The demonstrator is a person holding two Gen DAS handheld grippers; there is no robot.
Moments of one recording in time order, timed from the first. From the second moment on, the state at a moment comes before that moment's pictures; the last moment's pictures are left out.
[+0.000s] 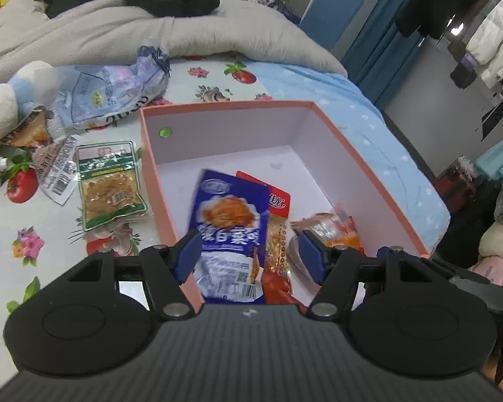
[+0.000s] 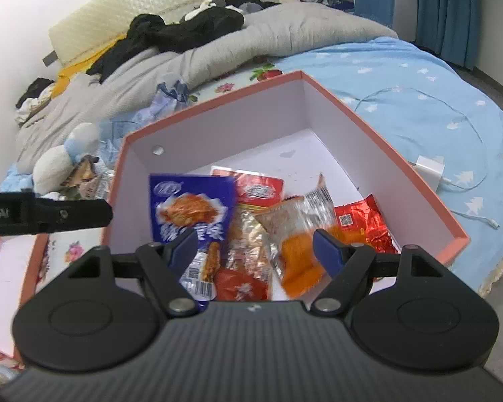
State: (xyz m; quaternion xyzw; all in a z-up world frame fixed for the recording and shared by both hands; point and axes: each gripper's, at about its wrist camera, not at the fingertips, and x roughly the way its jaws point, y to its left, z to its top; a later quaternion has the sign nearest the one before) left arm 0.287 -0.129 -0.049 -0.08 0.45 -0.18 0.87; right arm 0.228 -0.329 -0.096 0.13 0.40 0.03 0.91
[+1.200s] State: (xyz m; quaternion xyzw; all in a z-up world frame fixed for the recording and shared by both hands) left arm 0.010 0.005 0.013 -0.12 0.33 -0.09 0.93; right arm 0.055 -0.229 -0.029 0.11 0.31 0.14 0.93
